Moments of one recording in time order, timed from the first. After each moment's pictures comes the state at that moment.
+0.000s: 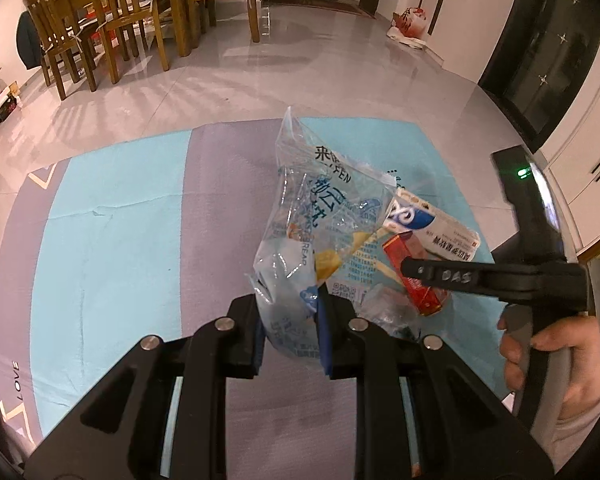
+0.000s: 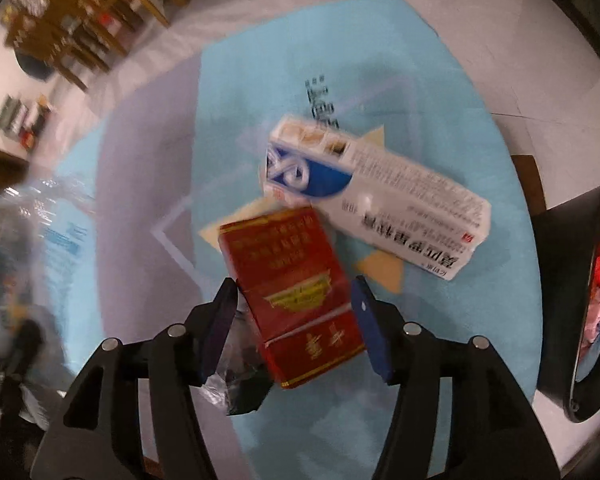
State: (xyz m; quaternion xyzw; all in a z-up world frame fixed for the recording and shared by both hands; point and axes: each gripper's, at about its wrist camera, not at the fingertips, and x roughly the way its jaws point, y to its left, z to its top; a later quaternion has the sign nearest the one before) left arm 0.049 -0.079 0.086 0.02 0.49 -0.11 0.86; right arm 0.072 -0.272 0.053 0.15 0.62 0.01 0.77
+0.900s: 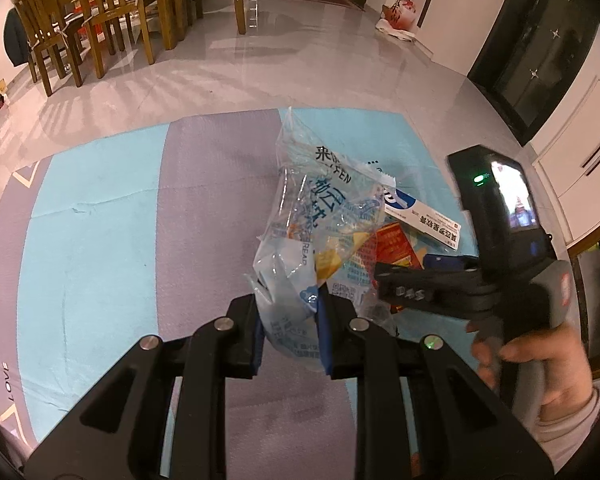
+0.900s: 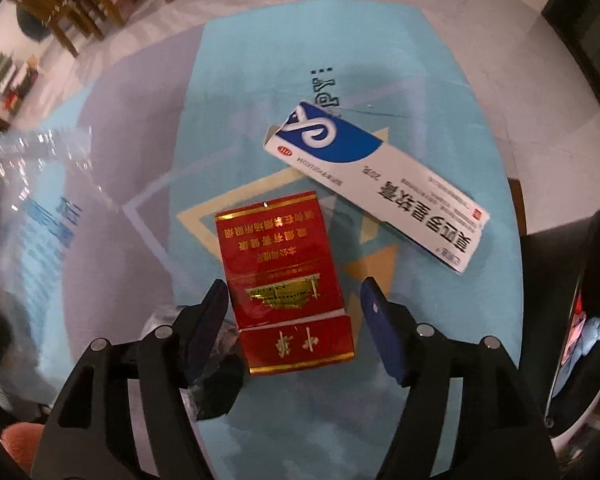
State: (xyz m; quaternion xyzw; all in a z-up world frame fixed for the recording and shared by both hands) left arm 0.050 -0.095 0.082 0.01 0.51 -0.13 0.85; right arm 0.079 -0.255 0.038 0.06 0.63 0.00 0.77
